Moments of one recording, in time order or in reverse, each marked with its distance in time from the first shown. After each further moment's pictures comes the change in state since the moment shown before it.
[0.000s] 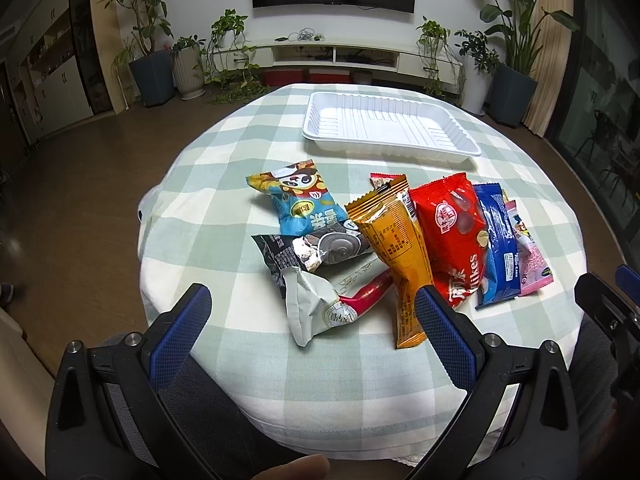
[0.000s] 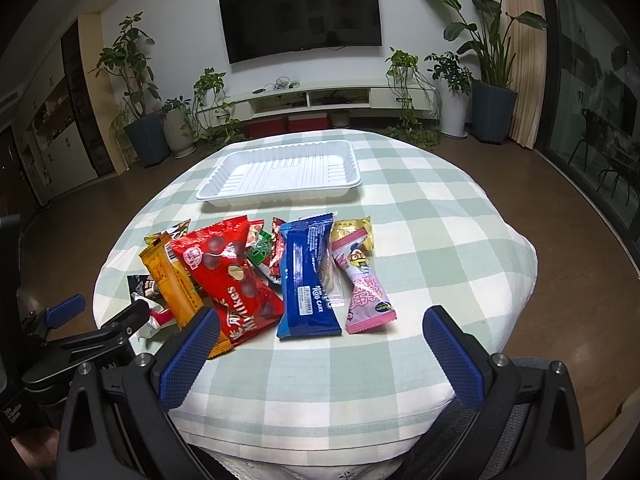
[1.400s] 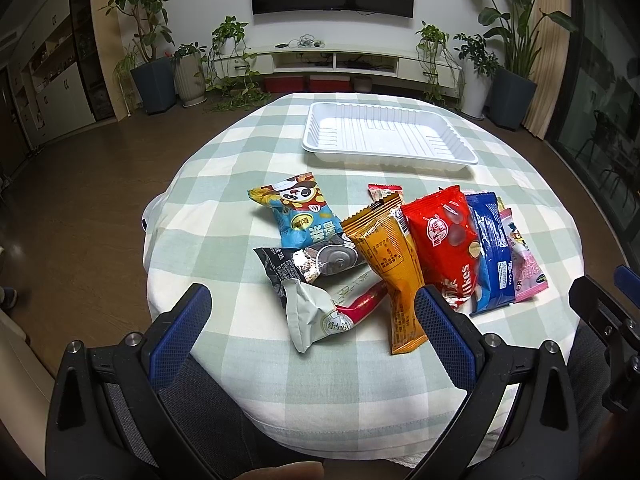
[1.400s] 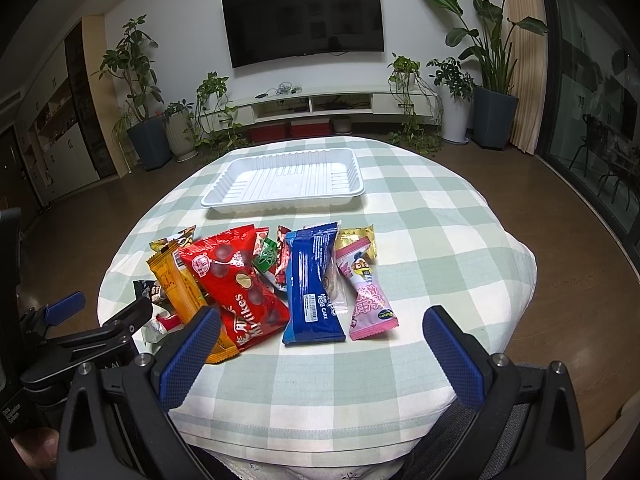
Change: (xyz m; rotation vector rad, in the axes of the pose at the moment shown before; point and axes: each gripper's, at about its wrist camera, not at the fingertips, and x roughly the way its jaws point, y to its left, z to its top) left arm -0.014 -0.006 0.008 0.015 -0.030 0.025; right arm -0.011 0.003 0.016 -0.005 -0.013 0.007
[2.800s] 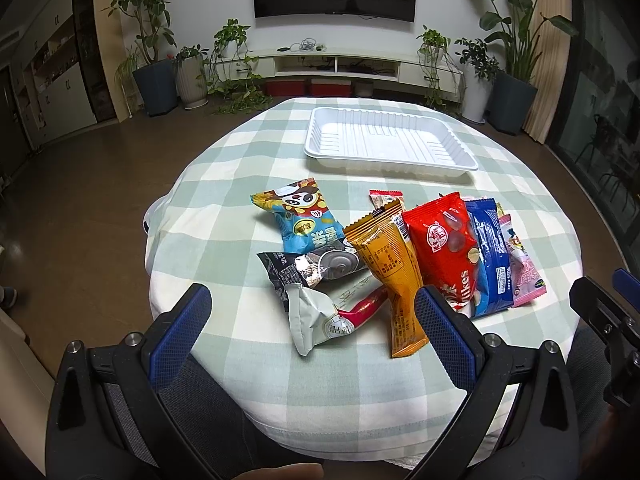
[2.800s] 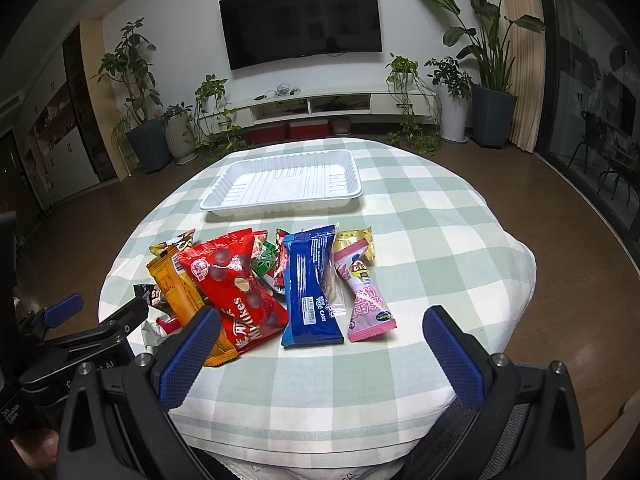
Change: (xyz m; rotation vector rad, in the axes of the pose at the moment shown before) left arm -0.002 0.001 0.003 0.000 -0.005 0.001; right arm -0.004 -0.001 0.005 0.005 -0.006 0.004
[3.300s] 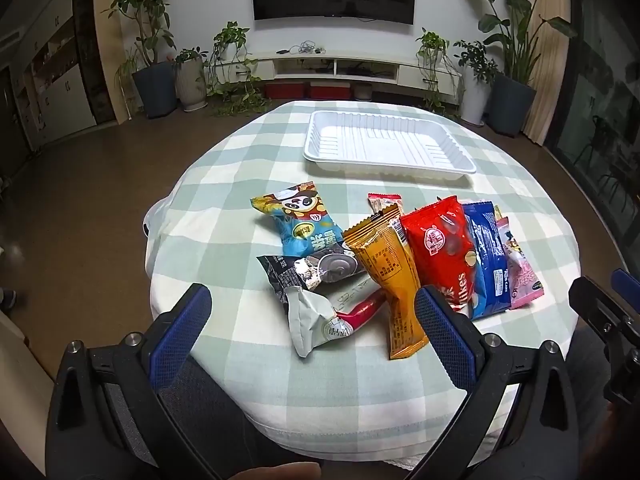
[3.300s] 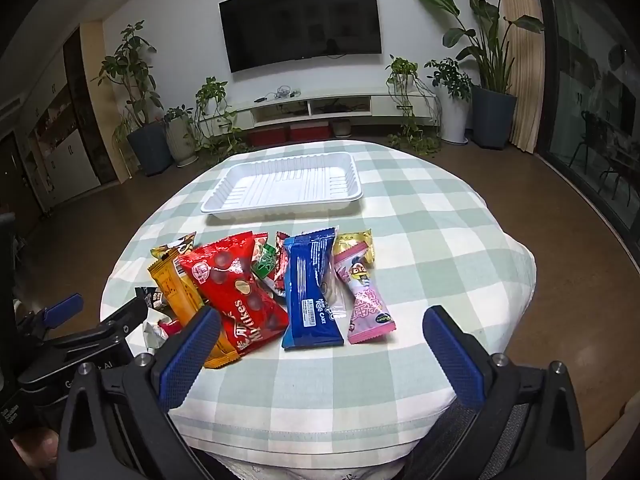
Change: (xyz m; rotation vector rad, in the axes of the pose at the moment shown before) left arm -0.004 0.000 0.002 0.001 -0.007 -0.004; right arm 0.001 -0.001 -0.001 0.003 -0.006 0.004
